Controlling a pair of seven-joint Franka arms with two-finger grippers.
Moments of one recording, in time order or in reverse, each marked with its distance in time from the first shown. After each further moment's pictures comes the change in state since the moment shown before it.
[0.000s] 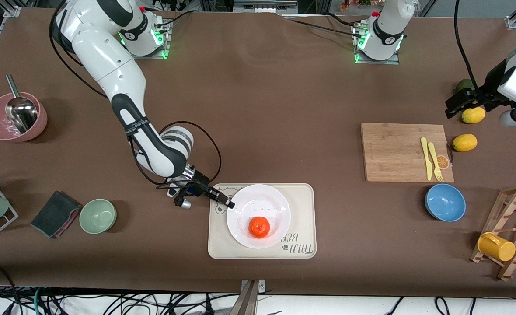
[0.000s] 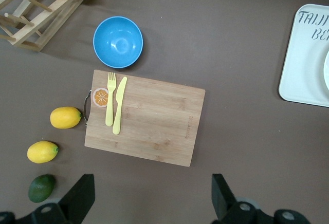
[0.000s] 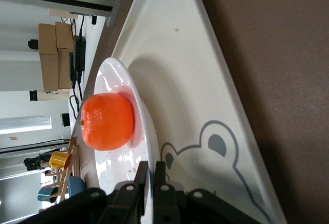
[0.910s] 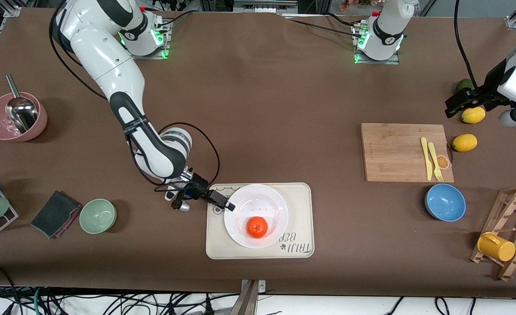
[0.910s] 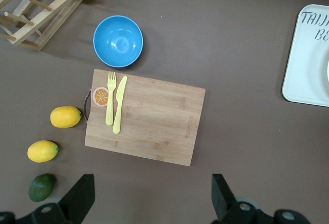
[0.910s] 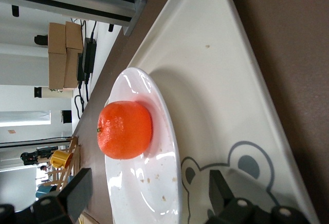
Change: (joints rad) left arm 0.000 0.000 0.000 0.000 0.000 -0.003 0.000; right arm 0.001 -0.004 -0.006 0.032 -0.049 0.003 -0.001
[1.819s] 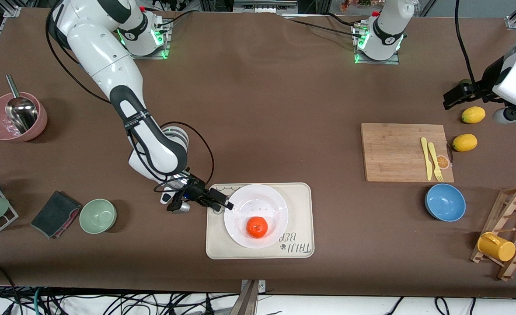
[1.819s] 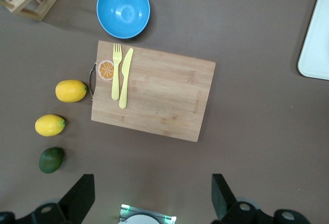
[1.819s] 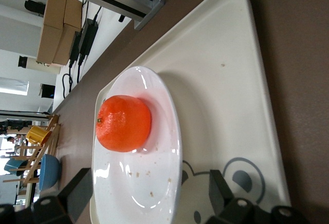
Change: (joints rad) left arm 0.004 0.003 0.002 0.000 0.000 -0.117 0.000; right arm 0.001 -0.042 -0.019 -0.039 -0.197 0.010 0.000
